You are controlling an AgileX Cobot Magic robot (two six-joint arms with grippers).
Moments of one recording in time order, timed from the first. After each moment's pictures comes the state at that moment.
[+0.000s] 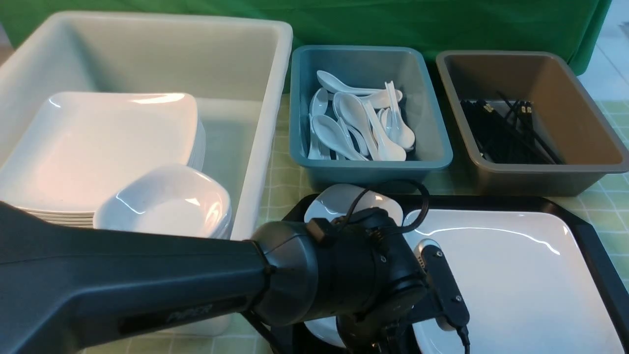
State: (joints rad) right arm 0.35 0.29 -0.81 0.25 0.89 -0.31; left arm -1.02 1.94 -1.28 0.24 0.76 0.16
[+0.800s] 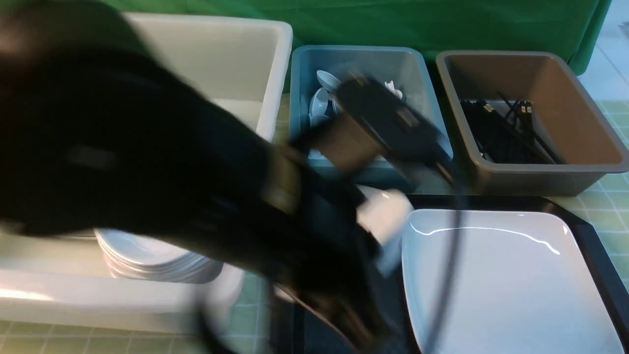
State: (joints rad) right arm 0.35 0.29 -0.81 0.25 0.90 -0.31; left arm -0.94 1.26 -1.29 0.02 0.95 0.03
